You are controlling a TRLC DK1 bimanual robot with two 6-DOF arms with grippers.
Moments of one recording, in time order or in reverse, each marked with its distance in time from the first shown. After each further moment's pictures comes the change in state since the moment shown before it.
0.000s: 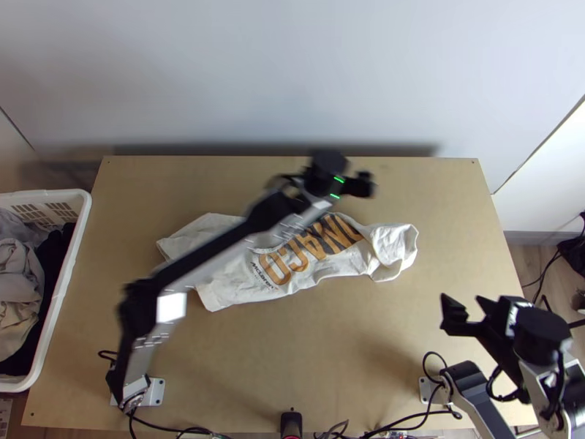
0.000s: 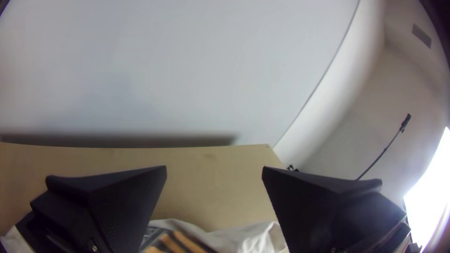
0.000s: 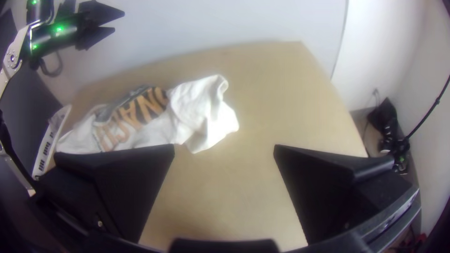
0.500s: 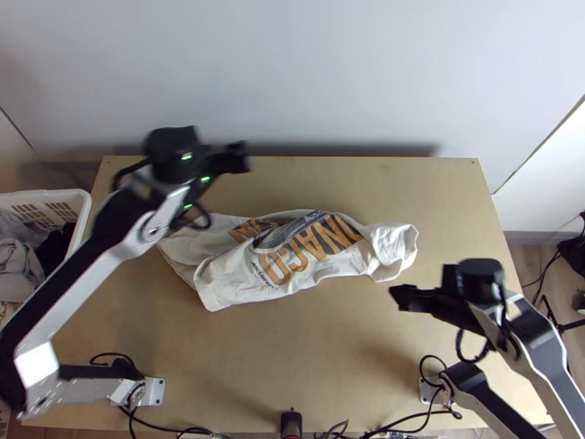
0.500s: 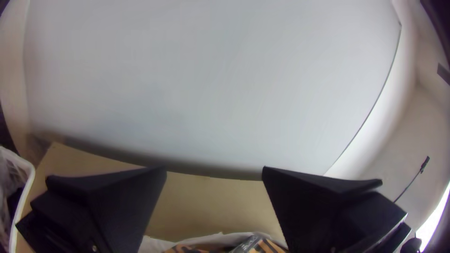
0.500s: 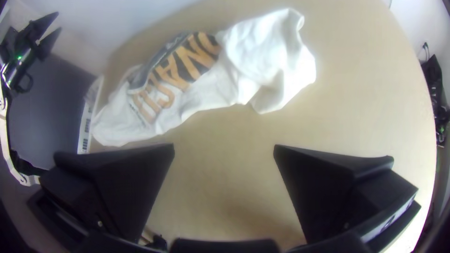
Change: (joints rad) left arm 0.321 -0.602 -0.532 -0.032 0.002 0.060; right arm 0.118 0.372 -0.016 0.149 -0.307 0.208
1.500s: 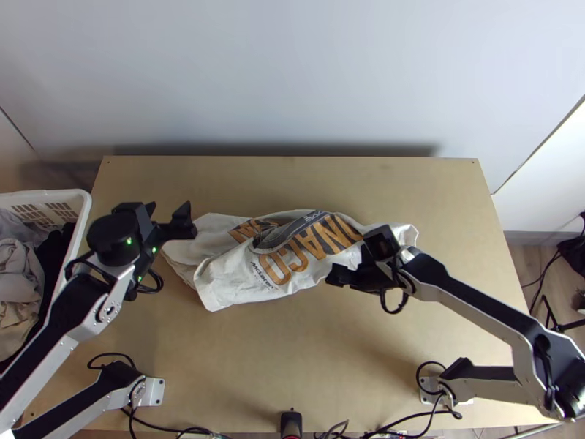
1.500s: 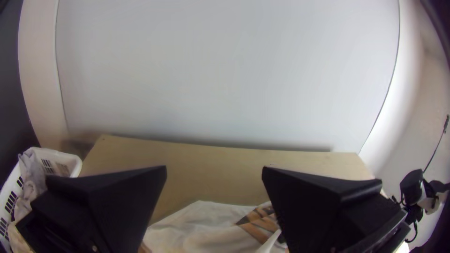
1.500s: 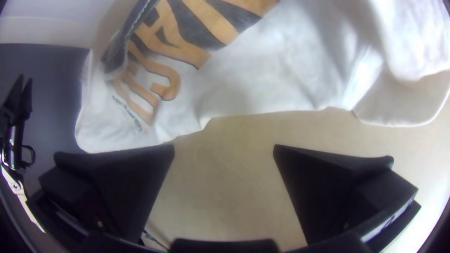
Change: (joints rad) left arm 0.151 -0.493 -0.690 0.197 -0.012 0.202; right arm 0.198 0.702 0.041 0.478 -0.134 0.205
